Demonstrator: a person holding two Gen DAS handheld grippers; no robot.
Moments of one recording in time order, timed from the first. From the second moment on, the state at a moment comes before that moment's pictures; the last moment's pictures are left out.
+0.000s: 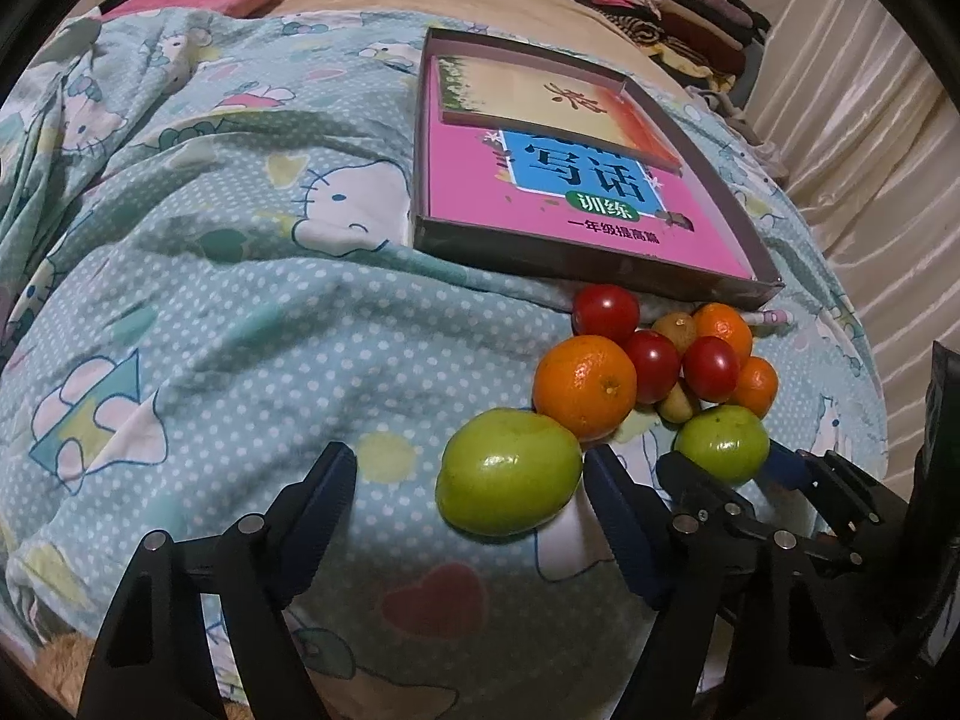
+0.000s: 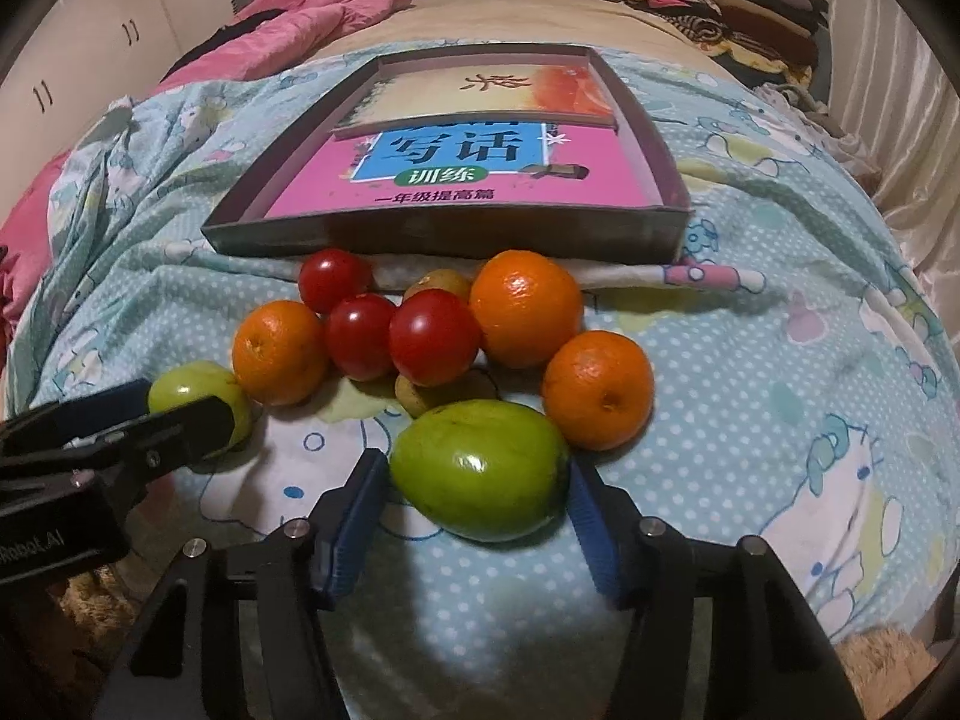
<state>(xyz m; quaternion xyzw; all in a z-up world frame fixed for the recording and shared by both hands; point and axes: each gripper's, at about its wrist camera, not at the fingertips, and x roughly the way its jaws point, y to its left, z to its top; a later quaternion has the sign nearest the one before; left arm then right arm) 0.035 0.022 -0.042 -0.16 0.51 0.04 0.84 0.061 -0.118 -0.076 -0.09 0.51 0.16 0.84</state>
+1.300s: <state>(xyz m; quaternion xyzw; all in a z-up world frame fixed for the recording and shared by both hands) 0.027 0.026 -0.006 -0.16 0.46 0.01 0.87 0.050 -0.138 -0.026 -0.02 0.41 0.22 0.88</state>
